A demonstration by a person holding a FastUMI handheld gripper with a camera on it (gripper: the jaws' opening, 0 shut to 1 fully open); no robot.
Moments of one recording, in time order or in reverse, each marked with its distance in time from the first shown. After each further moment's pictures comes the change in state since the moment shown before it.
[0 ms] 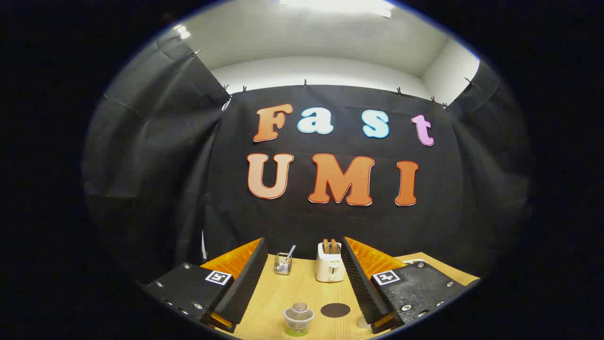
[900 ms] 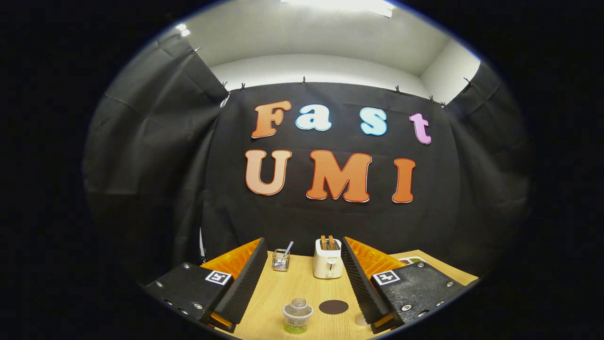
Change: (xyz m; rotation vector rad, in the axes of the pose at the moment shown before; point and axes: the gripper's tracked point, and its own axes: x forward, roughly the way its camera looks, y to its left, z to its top) arm -0.005 0.001 -0.006 -0.008 0.022 -0.013
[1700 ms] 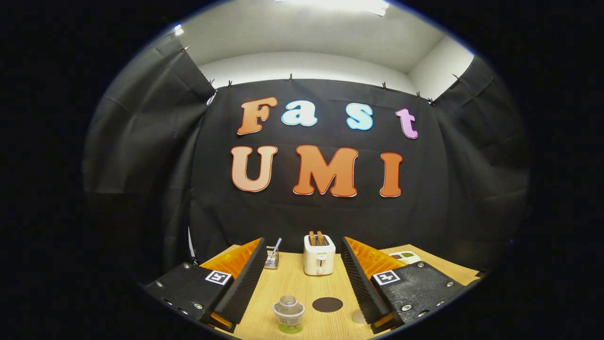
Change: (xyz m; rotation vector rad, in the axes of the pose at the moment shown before) arm 0.005 -0.019 -0.027 0.019 0.015 -0.088
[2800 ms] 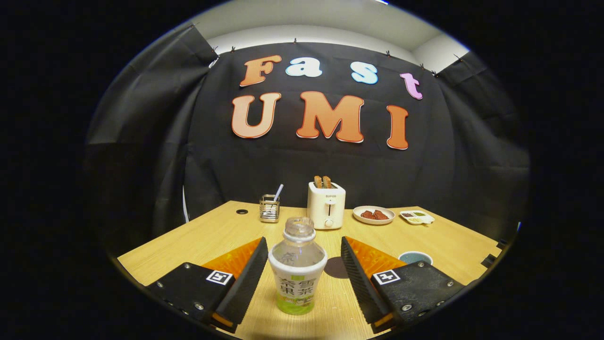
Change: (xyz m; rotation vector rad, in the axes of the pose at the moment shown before) arm 0.017 0.028 -0.196 -0.016 0.219 0.003
